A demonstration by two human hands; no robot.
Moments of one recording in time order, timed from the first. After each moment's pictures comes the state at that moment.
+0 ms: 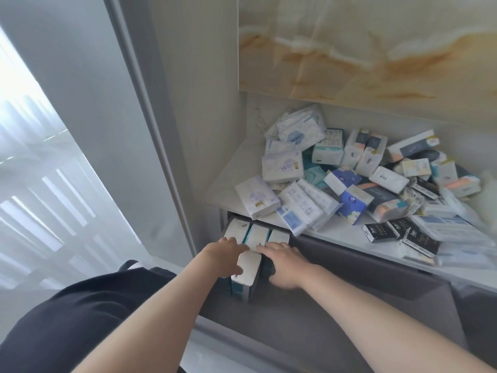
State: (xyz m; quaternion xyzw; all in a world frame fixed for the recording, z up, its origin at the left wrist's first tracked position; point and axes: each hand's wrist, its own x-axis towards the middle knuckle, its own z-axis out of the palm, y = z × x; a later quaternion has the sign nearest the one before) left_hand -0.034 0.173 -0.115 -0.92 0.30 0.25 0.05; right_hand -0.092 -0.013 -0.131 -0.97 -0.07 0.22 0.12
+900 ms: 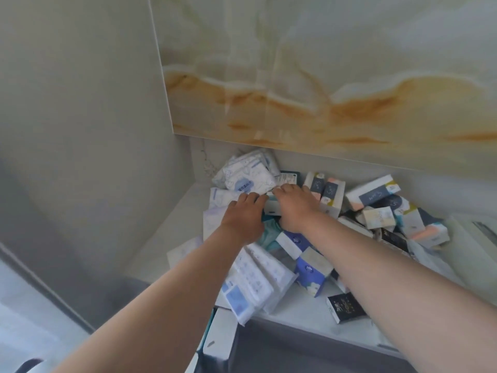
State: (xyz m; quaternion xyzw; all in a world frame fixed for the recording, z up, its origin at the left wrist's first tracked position) left_hand 0.133 -0.059 -0.043 -0.94 0.33 -0.04 -0.10; right_hand 0.099 -0.209 -0.009 -0.99 0.04 0.02 -0.09
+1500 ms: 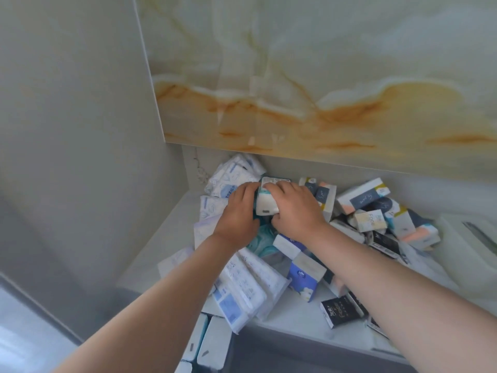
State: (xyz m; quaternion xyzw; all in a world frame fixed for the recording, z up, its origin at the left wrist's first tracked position) left_hand 0.128 -0.062 -0.036 -0.85 0.35 -0.11 -0.38; right_hand 0.073 -0.218 -0.002 -0.98 -0.04 -0.20 -0.02
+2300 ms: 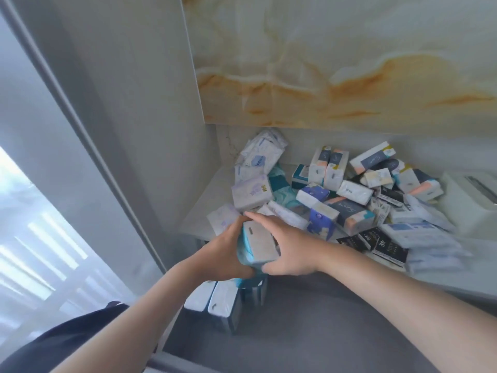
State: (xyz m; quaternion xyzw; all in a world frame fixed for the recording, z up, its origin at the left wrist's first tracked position) left_hand -0.049 0.111 -0.023 -0.86 0.34 0.13 -0.36; right_hand -0.107 -0.088 0.000 -0.93 -0.11 0.11 0.34
